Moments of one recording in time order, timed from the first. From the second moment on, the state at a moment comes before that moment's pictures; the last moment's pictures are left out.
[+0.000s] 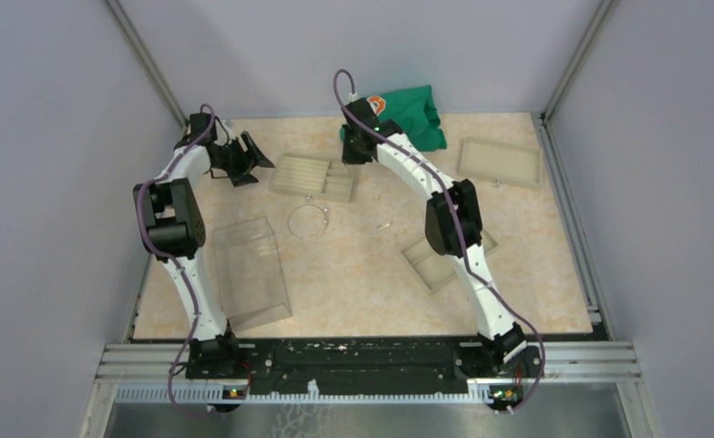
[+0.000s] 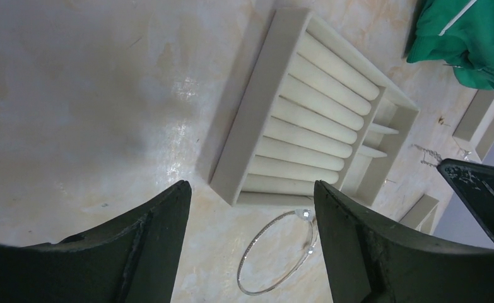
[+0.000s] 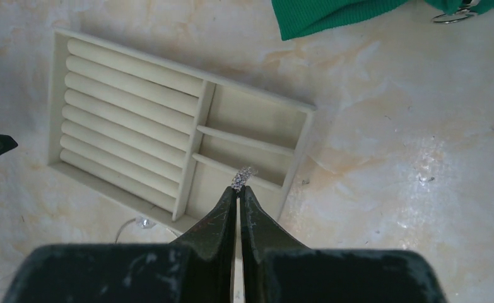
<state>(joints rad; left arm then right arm) 0.12 2.13 1.67 -0.51 0.50 -0.43 0.59 2.44 2.35 -0.73 0.06 0.53</state>
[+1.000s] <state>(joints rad) 0.12 2.13 1.67 -0.51 0.53 -0.43 0.57 2.58 2.44 -0.63 0.03 0.61</state>
